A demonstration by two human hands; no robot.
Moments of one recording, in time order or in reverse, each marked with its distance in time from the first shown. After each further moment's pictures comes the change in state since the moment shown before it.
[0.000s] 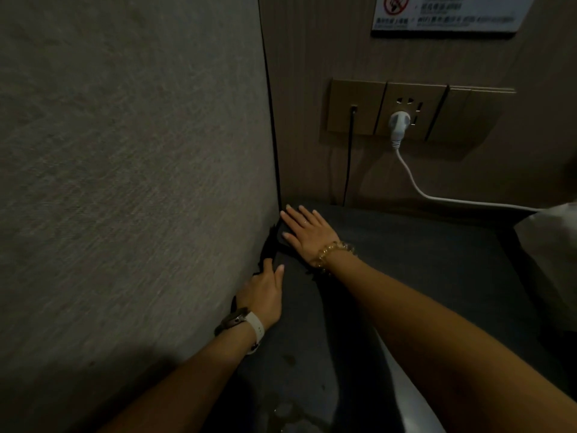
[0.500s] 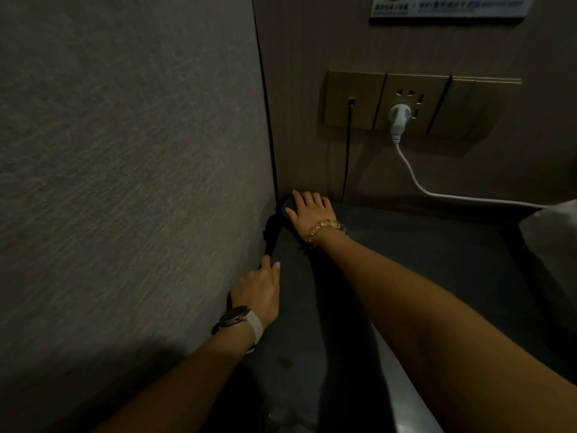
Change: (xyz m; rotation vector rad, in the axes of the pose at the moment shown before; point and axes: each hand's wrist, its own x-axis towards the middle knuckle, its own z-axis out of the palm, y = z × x) left_hand 0.003 0.001 -0.001 0.284 -0.008 0.098; right_hand 0.039 0.014 -0.008 0.044 0.084 0.231
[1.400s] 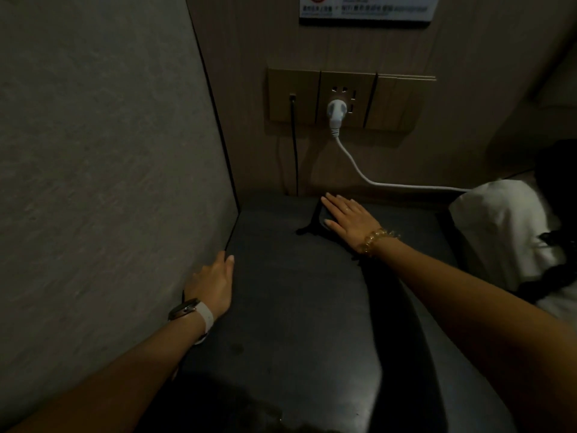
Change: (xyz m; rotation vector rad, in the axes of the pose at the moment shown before) left_hand 0.000 0.005 -0.004 -0.274 0.037 -0.100; right_hand -0.097 0.168 -0.031 -0.066 -0.067 -0.101
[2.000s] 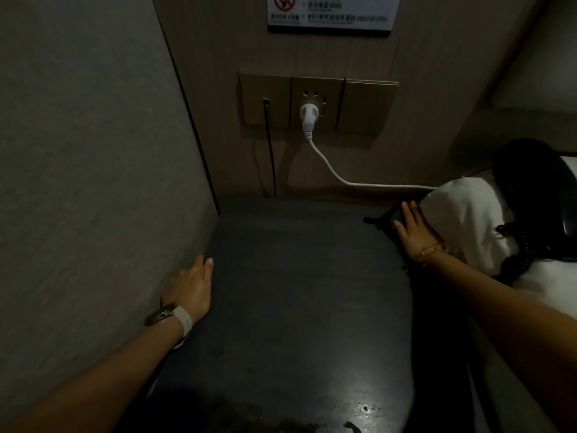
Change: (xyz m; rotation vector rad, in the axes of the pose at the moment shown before) left_hand 0.001 -0.003 0.001 -0.027 0.014 0.010; right_hand -0.099 0.114 0.003 0.183 0.084 0.698
